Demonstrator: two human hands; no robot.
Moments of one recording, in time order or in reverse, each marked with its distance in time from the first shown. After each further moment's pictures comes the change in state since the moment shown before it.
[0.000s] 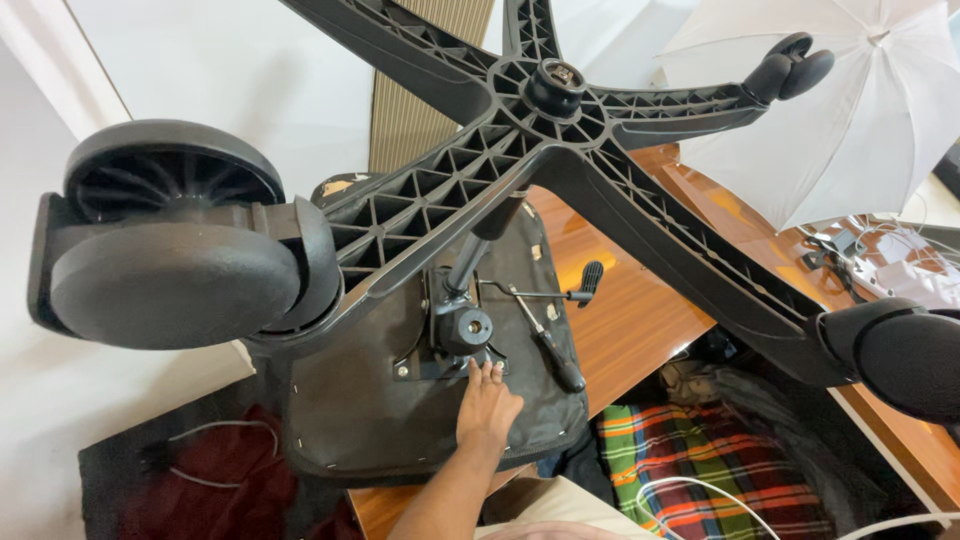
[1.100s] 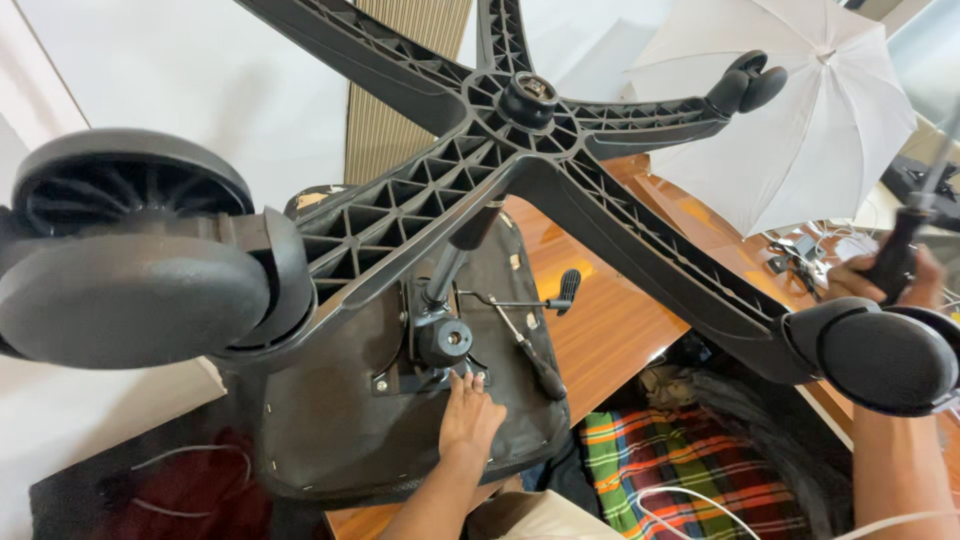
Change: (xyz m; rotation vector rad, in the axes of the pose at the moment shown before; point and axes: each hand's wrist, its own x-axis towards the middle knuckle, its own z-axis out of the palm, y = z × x) left_hand 0.013 0.003 0.015 0.029 -0.021 0.019; right_hand 0.022 -0.029 -0.001 0.000 -0.081 -0.035
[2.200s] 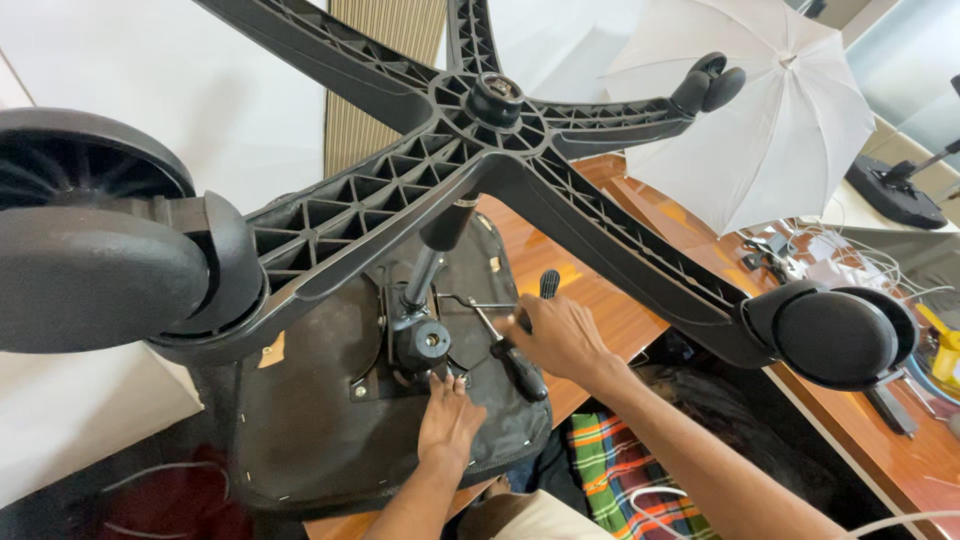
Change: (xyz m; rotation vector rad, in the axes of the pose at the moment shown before) left_hand -0.013 -0.004 -0.018 0.053 0.011 0.021; right_hand -0.209 -0.097 0.212 -0.708 -0.561 -0.875
